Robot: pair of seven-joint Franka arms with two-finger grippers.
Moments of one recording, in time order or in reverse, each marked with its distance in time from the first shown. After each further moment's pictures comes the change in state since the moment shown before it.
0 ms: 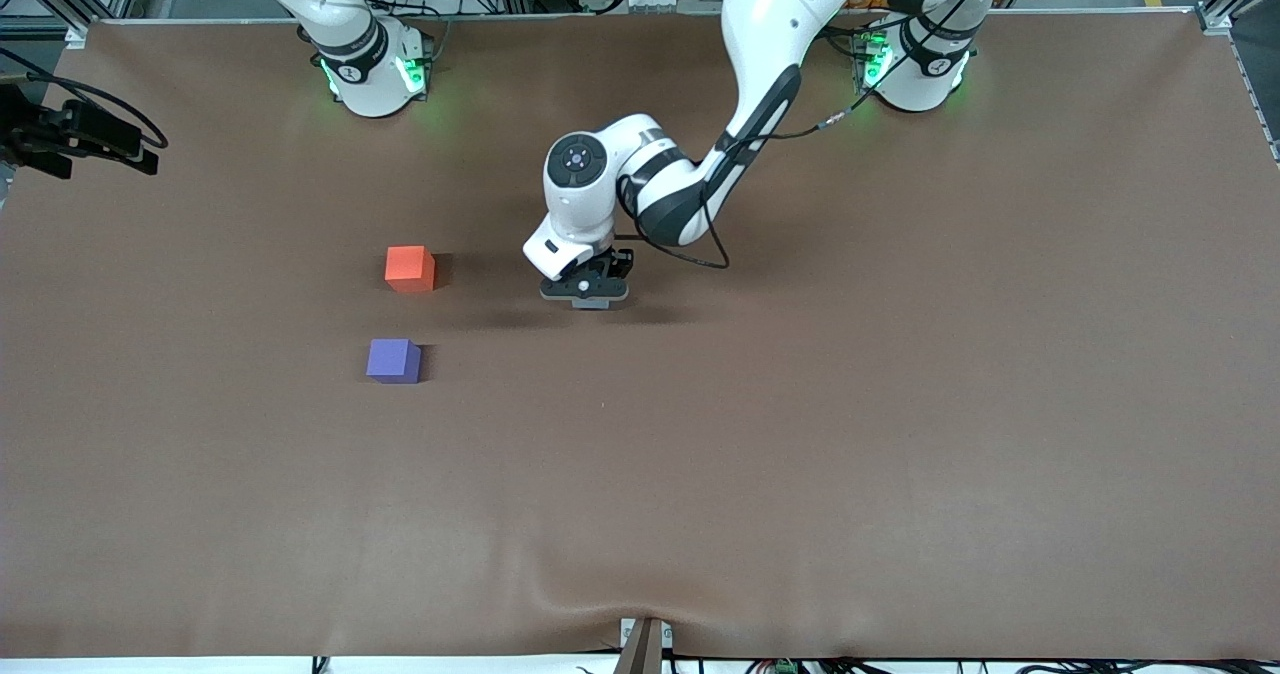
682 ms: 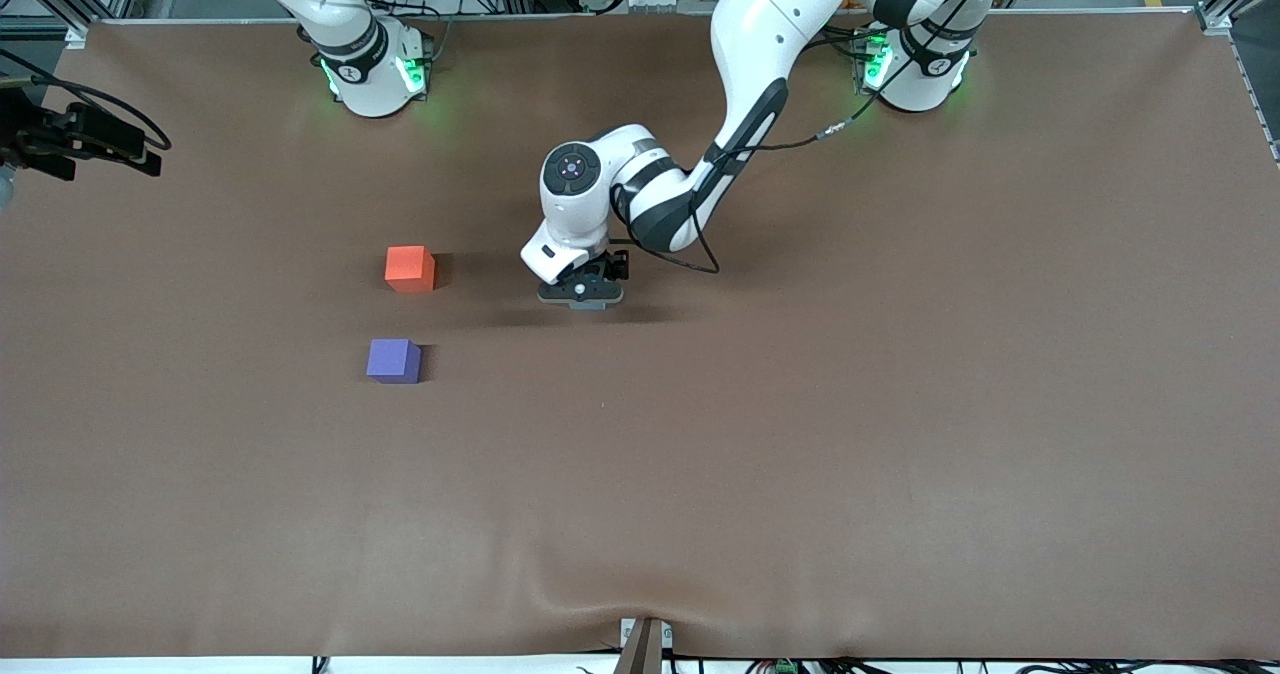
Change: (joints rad) left arm -0.011 0.029 0.002 0.030 0.000 0.028 -0.018; right arm 0.000 0.015 0.003 0.000 0.001 -0.002 0.000
